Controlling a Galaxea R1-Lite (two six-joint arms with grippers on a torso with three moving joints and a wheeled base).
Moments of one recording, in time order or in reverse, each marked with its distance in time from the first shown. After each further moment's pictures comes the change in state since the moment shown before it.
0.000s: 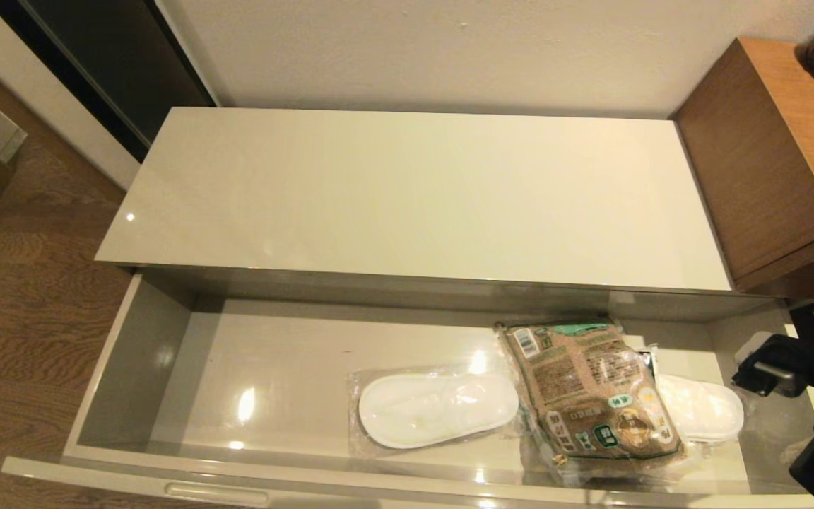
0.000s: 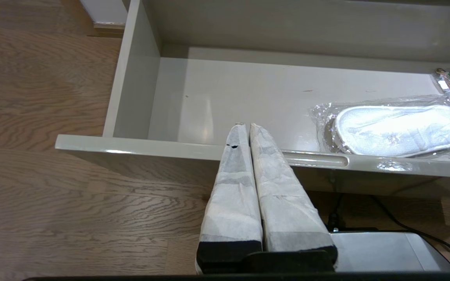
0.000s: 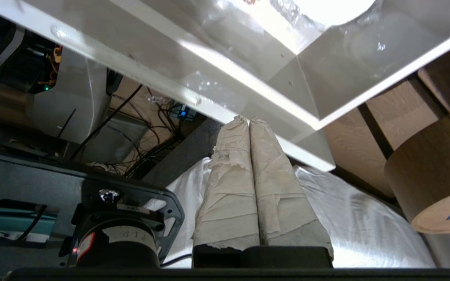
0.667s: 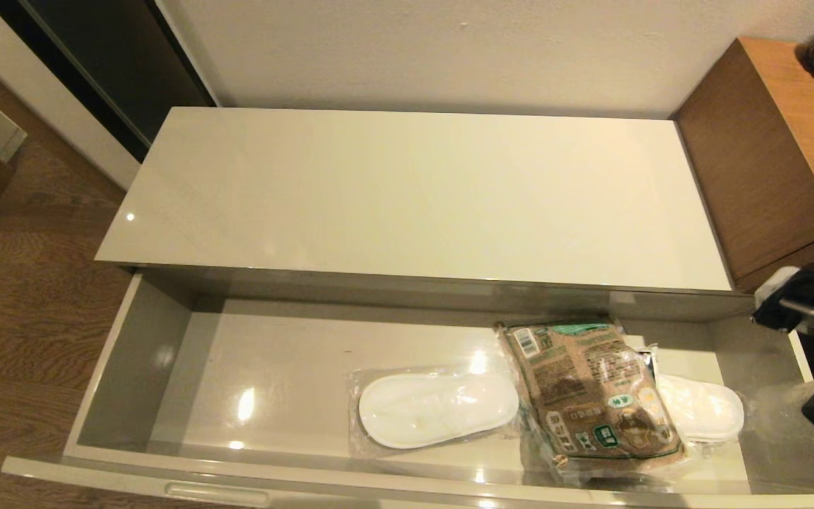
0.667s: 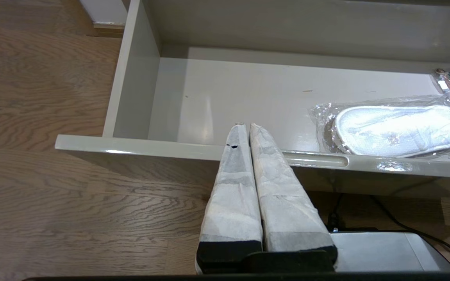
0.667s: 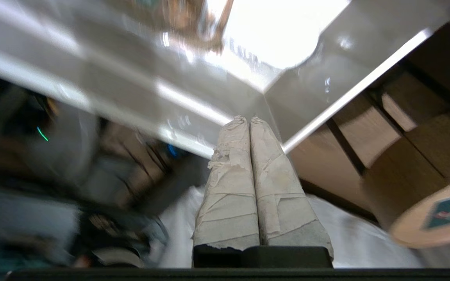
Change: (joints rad) left arm -0.001 0.000 0.000 0.000 0.000 0.000; right arm -0.002 -0.026 -0.194 0.061 -0.020 -0.014
